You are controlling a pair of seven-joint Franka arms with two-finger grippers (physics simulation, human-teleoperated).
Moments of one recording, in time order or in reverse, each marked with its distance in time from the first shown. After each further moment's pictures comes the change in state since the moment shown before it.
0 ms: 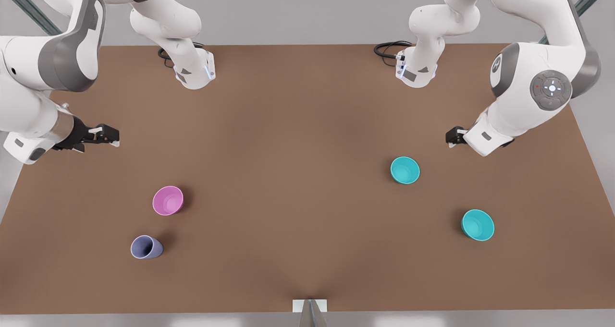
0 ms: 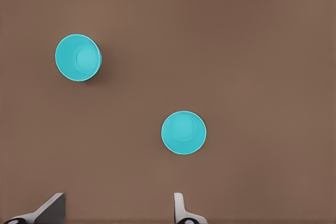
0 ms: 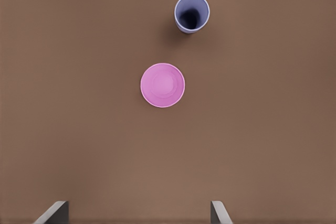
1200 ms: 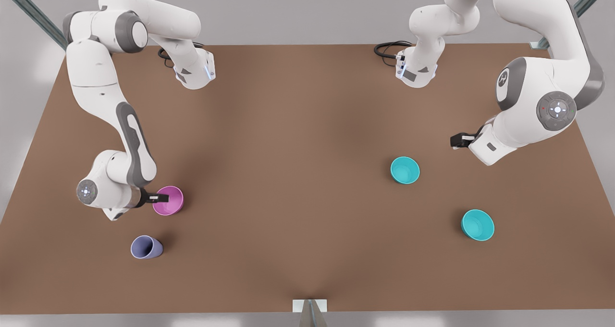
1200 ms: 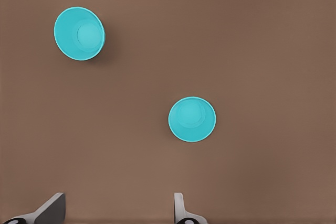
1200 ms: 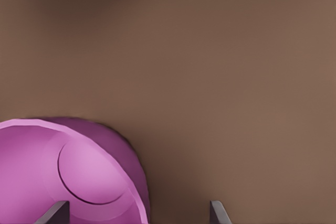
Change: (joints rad) left arm 0.037 0.043 0.002 0.000 -0.003 -0.053 0.002; right arm -0.109 0.409 -0.008 -0.526 0.133 0.892 0.017
